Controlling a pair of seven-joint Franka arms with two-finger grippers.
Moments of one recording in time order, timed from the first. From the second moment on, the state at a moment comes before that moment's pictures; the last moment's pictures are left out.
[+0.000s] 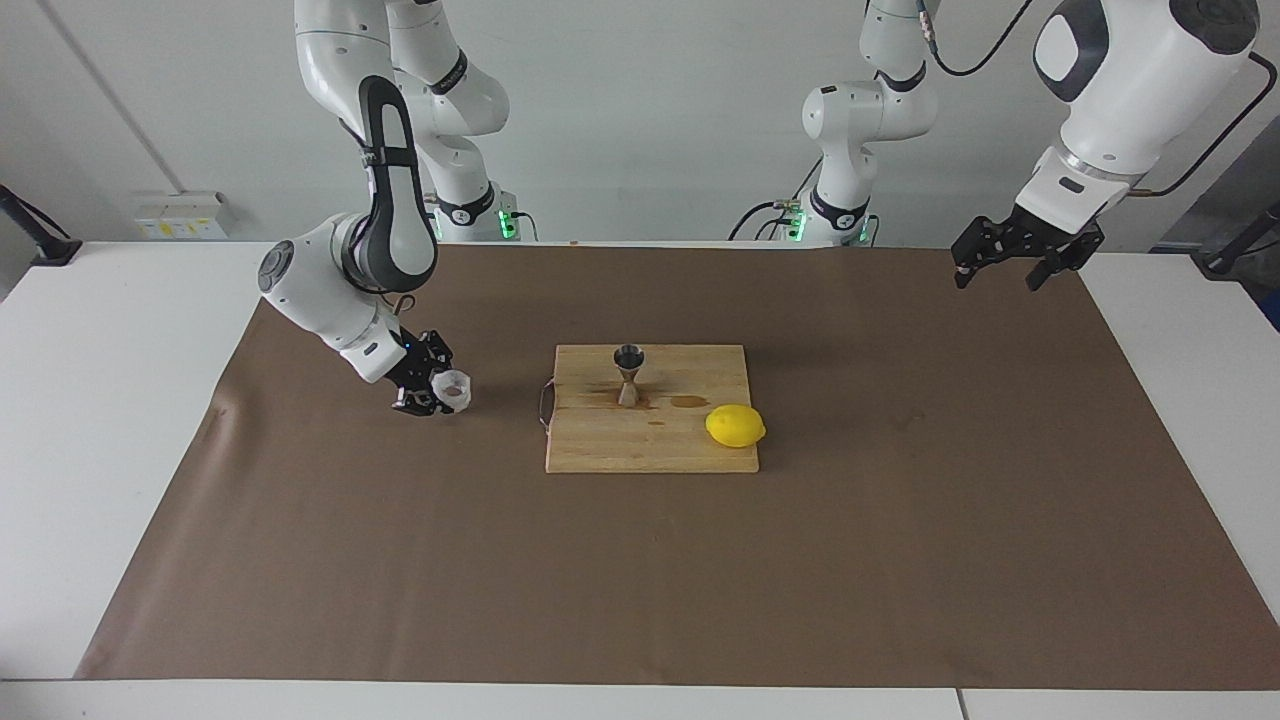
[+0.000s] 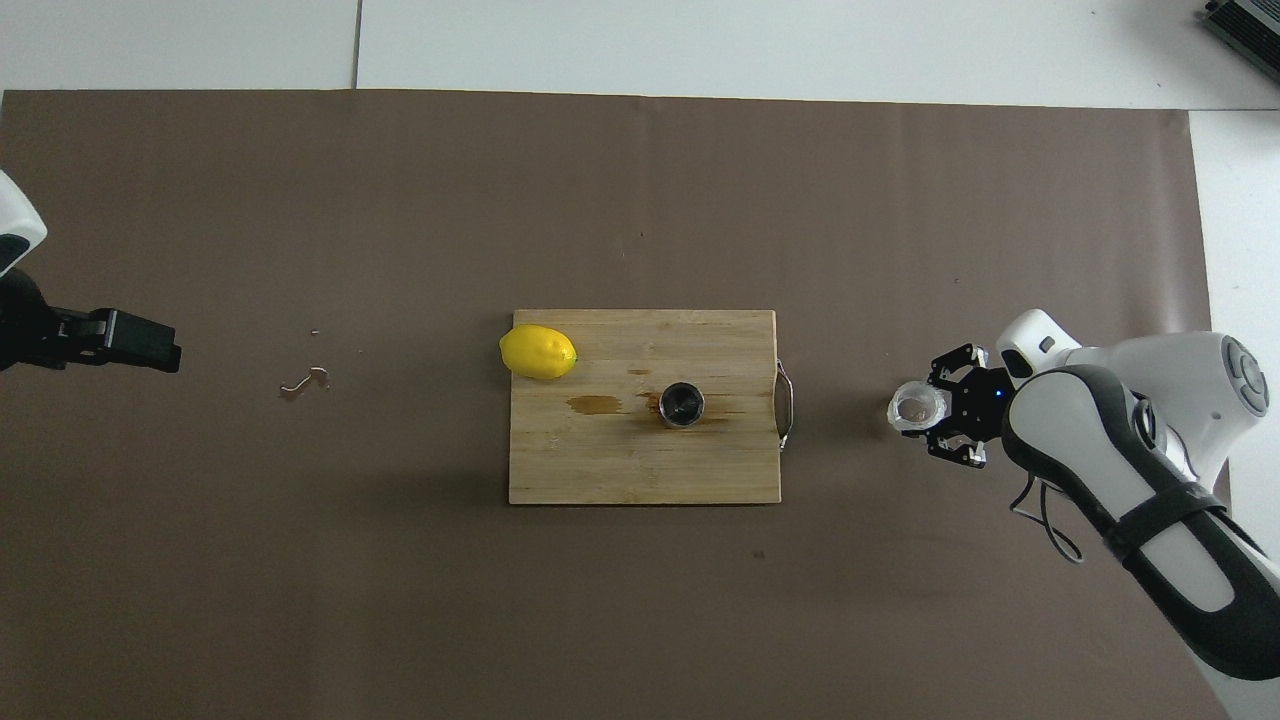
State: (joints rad) left arm 0.02 -0.06 -0.07 -1.69 -0.02 1.59 0.04; right arm -0.03 0.14 -0.02 -2.29 0.61 2.31 -1.89
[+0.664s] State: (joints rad) left arm 0.02 -0.06 -0.07 -1.70 -0.02 1.59 0.04; right arm -0.07 0.15 -0.02 -2.30 0.61 2.27 -1.90
